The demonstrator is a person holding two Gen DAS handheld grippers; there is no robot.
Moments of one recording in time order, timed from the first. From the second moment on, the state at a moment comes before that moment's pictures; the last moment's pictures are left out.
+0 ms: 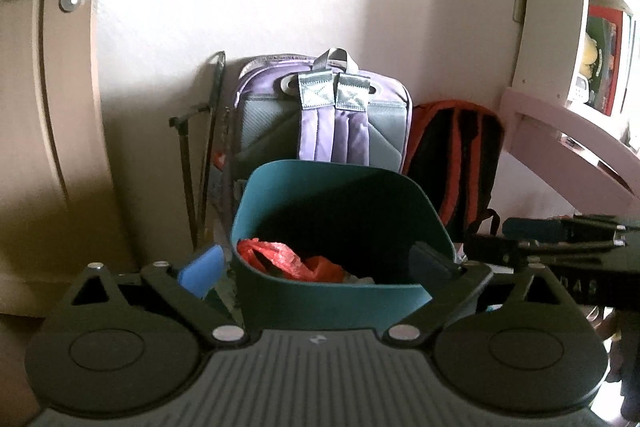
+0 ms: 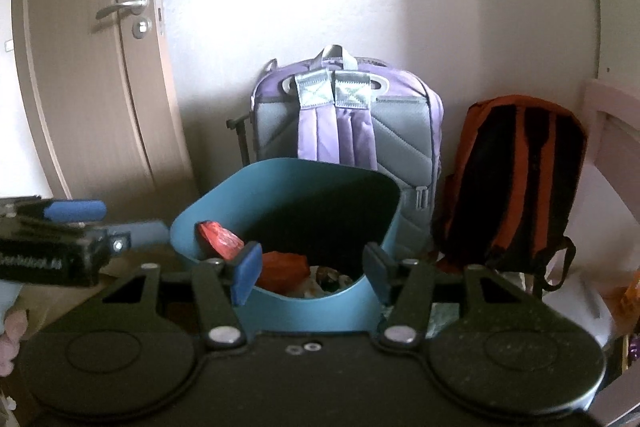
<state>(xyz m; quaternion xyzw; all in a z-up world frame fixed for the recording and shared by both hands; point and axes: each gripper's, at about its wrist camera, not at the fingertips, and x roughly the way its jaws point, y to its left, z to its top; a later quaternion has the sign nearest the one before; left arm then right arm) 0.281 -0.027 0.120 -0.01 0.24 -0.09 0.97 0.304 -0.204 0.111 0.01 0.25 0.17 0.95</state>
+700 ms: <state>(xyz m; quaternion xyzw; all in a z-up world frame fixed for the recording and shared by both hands) 0.238 -0.023 0.134 0.00 0.23 -0.09 0.97 0.258 -0.194 0.131 0.00 0.23 0.17 0.96</state>
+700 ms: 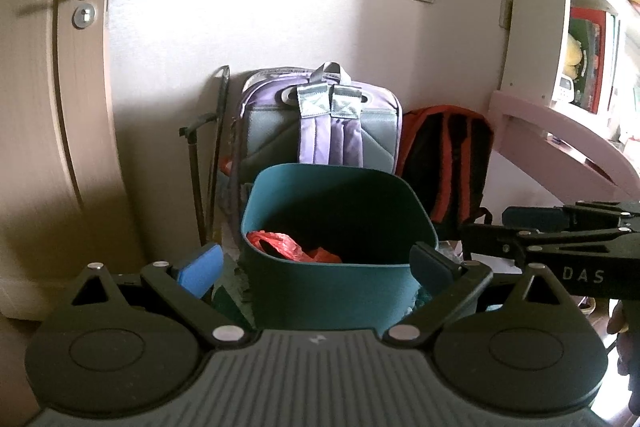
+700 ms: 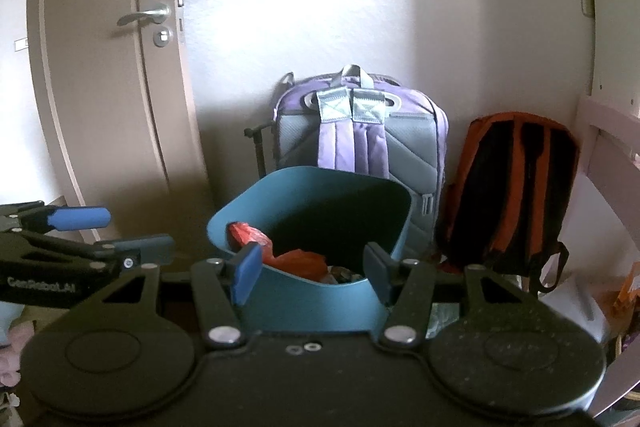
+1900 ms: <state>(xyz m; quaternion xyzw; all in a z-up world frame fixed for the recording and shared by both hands) 0.183 -0.030 0.151 -0.01 0.19 -0.09 0.98 0.191 -0.213 0.153 0.01 0.18 0.20 0.96</state>
